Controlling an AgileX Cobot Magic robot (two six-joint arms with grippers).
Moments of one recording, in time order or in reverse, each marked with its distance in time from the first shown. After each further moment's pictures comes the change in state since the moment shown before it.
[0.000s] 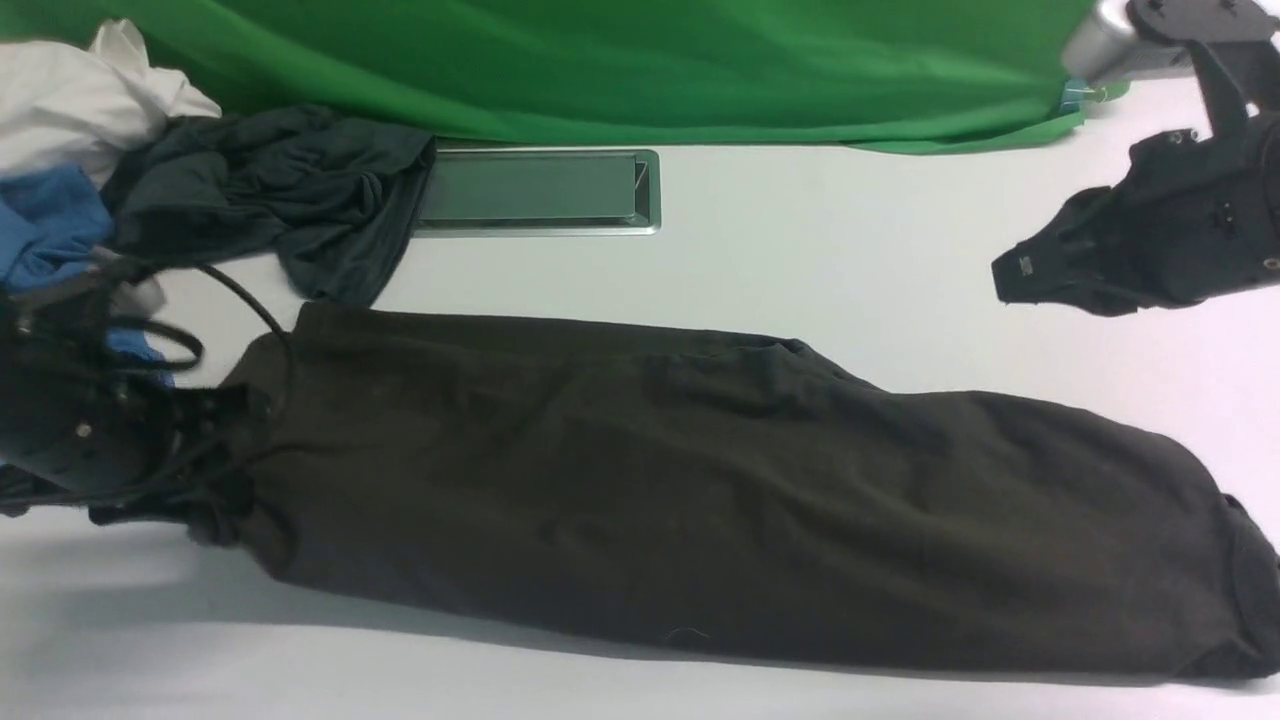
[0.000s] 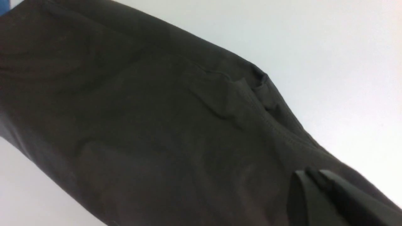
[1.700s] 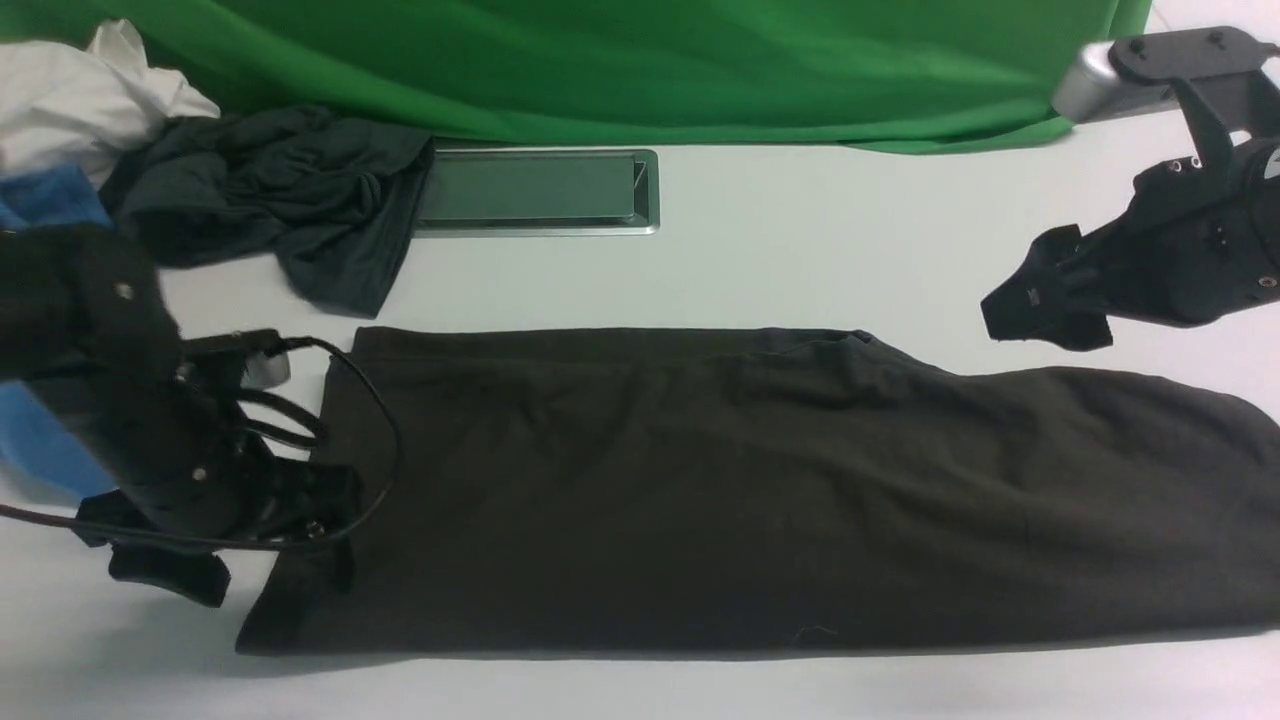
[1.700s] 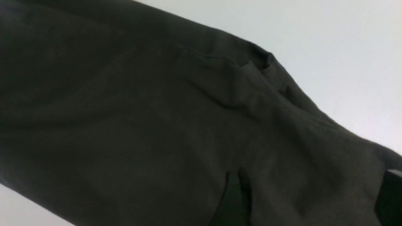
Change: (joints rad) right arm -0.001 0.052 0.000 -0.162 0.005 0.079; left arm -0.228 0.144 -0.029 0.271 0.081 -0.229
